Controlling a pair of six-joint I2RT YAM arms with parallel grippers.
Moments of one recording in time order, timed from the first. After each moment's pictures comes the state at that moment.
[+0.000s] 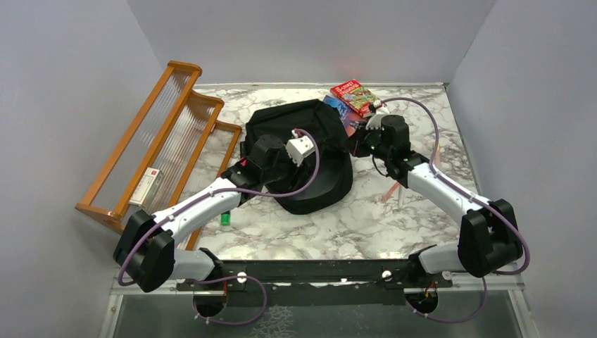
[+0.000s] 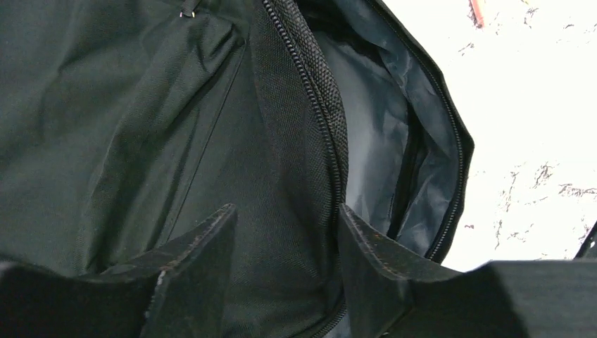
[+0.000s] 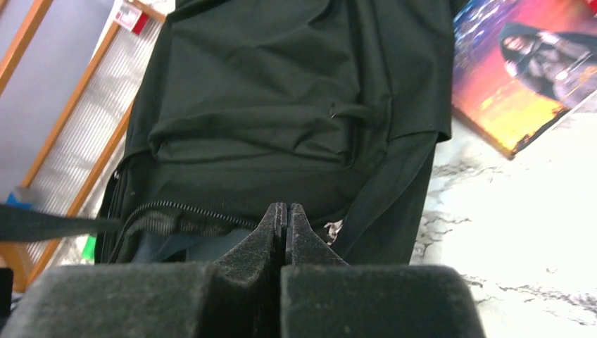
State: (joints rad) left arm -0.69 1.27 0.86 -0.10 0.22 0.13; right arm 0.38 1.38 0.89 0.10 -0.22 0.37
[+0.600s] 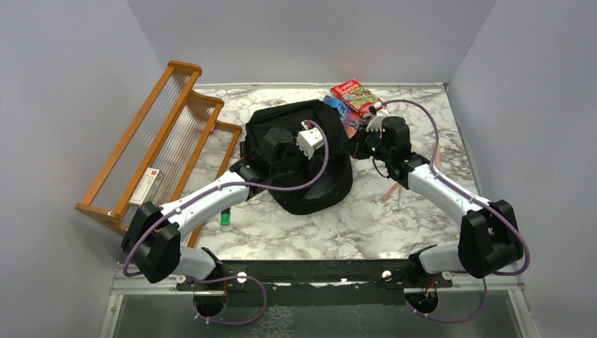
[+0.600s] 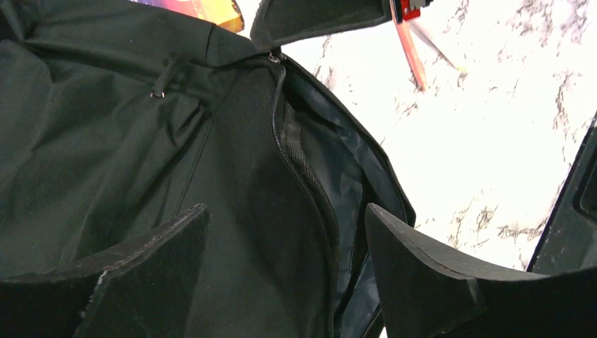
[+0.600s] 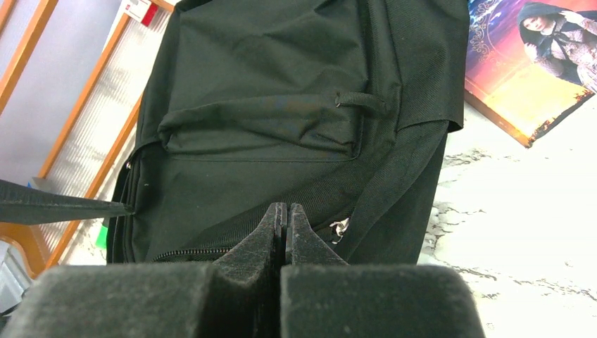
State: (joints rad) left arm -0.74 1.36 0.97 -0.05 0.26 0.06; right arm 0.38 1.37 0.86 0.10 -0.28 0.39
